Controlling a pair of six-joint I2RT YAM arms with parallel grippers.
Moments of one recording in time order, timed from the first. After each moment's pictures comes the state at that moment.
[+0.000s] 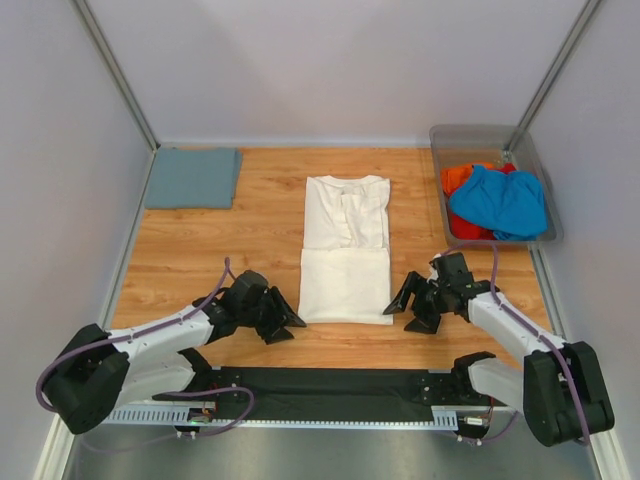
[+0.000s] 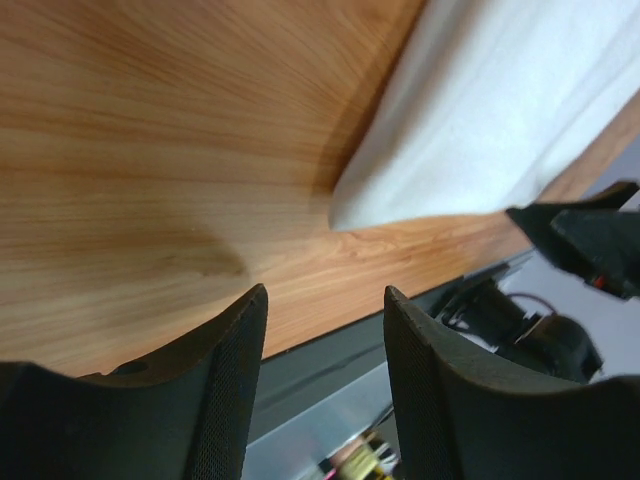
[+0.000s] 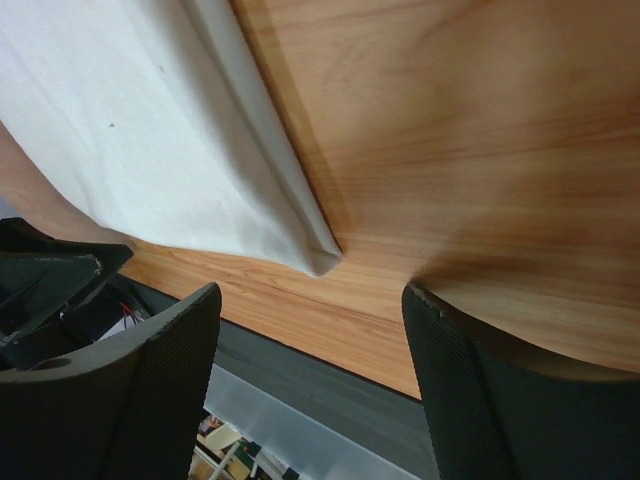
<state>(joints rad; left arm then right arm) -0.72 1.06 0.33 -0.17 0.27 -1.31 0.24 1.11 0.45 -0.49 -0.46 0.76</state>
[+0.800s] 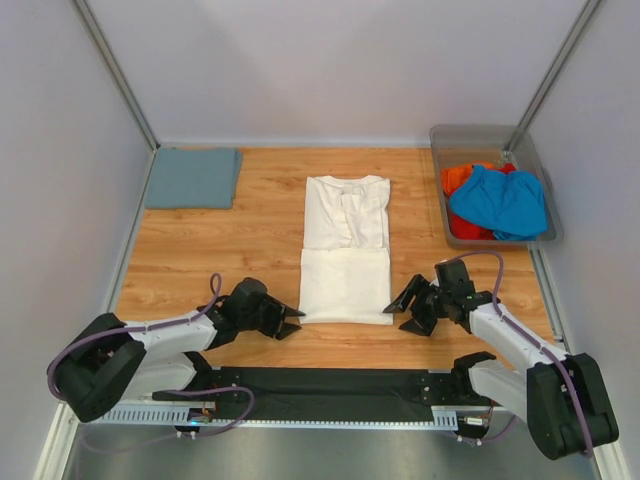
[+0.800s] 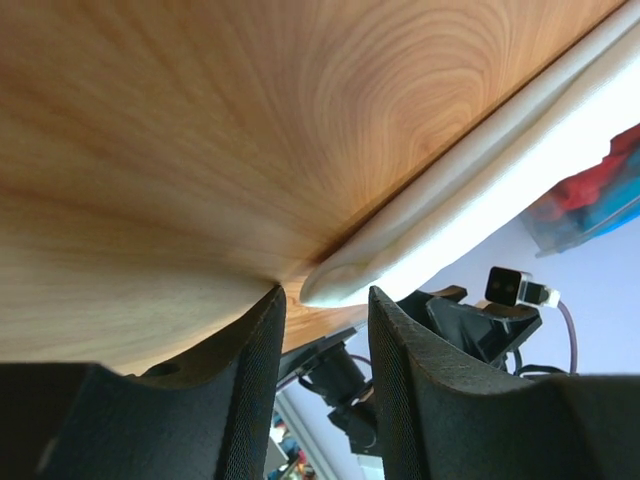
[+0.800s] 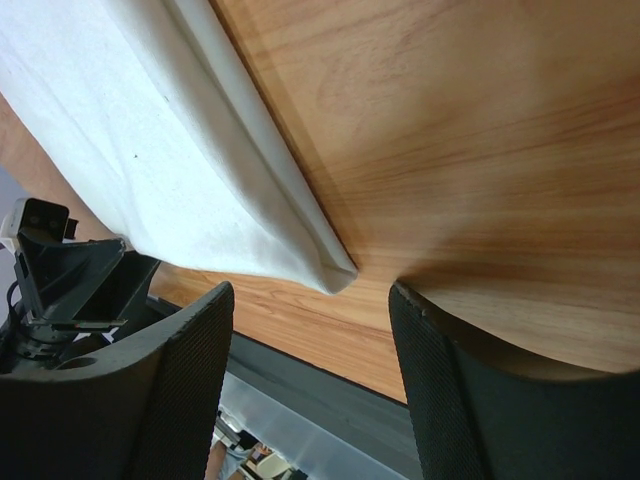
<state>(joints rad) -0.73 1.15 0.22 0.07 0.15 -1.84 0.26 1.03 0.35 -0.37 -0.44 0.96</state>
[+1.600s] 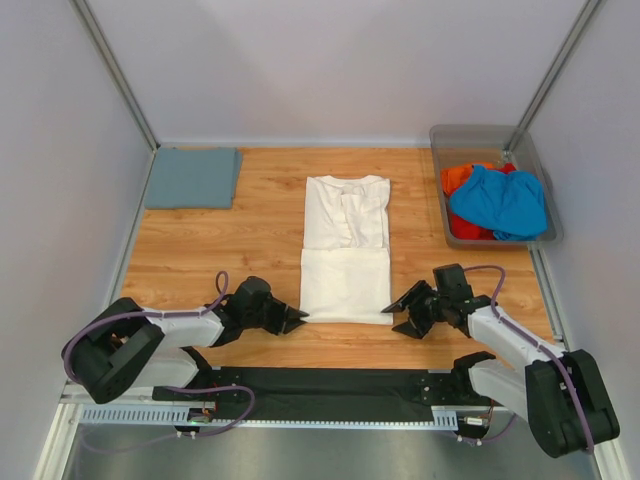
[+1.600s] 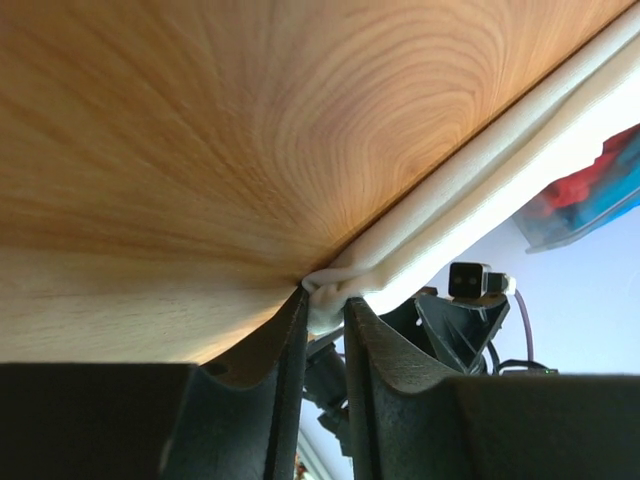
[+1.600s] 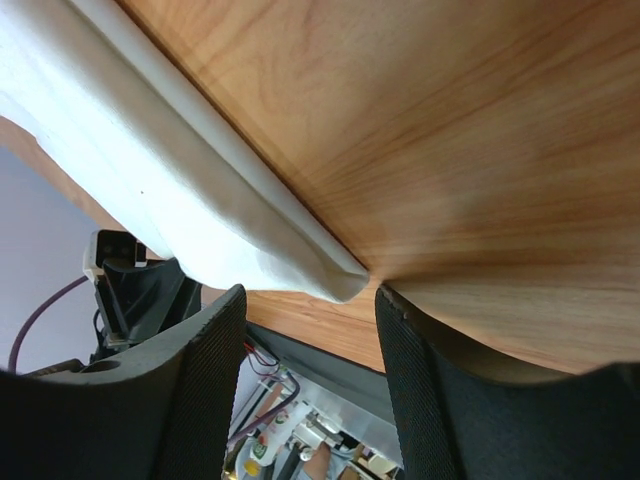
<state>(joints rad) -0.73 1.28 0.22 0.23 0.17 -1.86 0.28 1.04 0.30 -0.32 -0.43 1.22</state>
